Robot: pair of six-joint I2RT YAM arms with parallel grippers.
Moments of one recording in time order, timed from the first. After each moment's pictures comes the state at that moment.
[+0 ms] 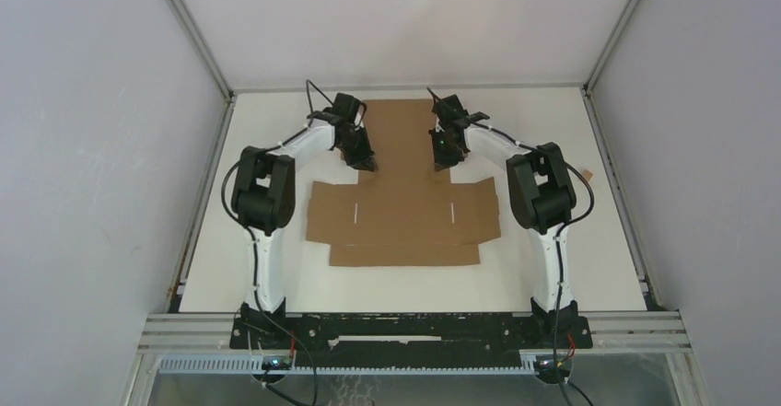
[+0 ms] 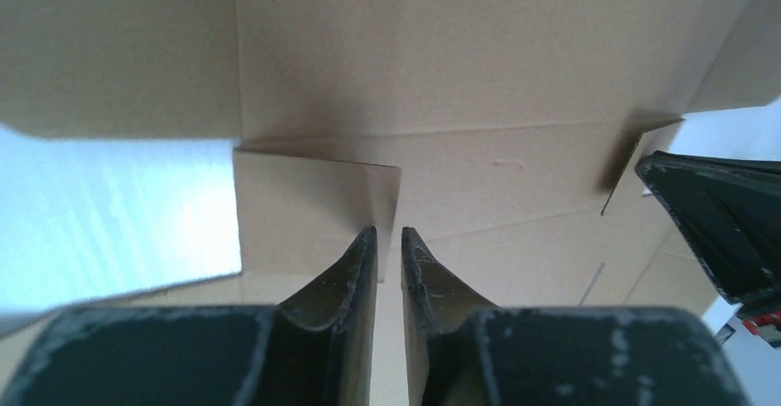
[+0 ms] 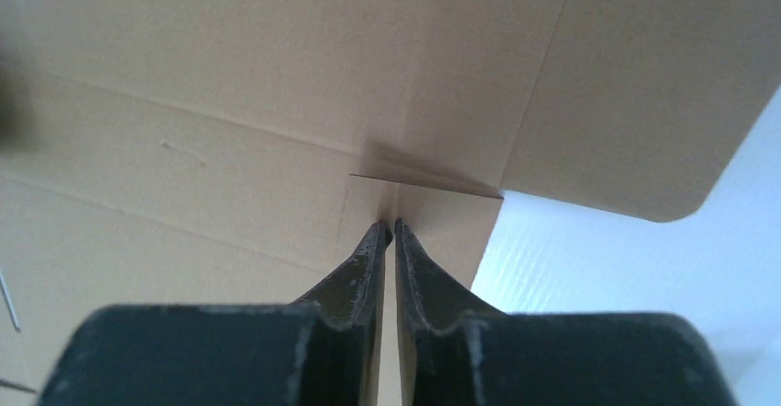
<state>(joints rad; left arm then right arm) -0.35 2.17 1.67 -0.62 0.24 -0.60 0.41 2.19 1.69 -0.62 -0.07 0.28</state>
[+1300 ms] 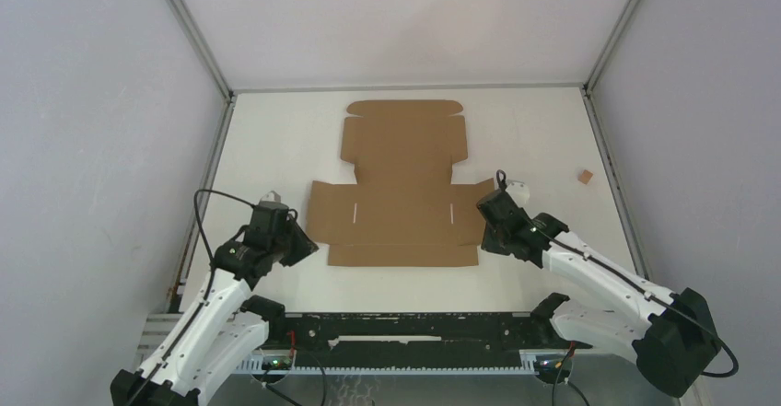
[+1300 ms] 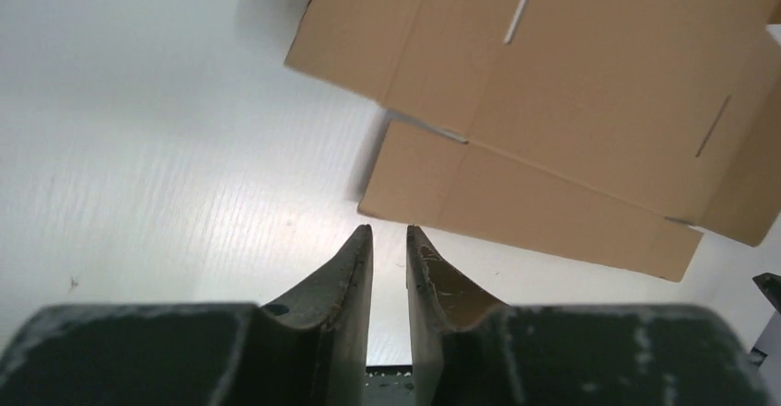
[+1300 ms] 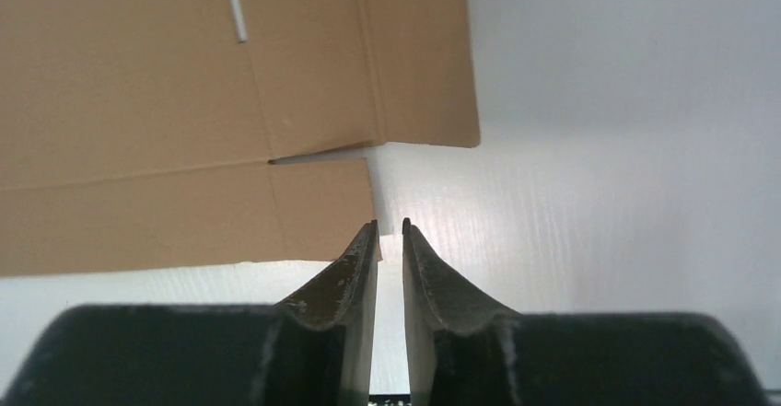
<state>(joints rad) -0.32 0.70 0.55 -0.75 -0.03 -0.81 0.65 1.00 0.66 -0.74 0.29 0.74</state>
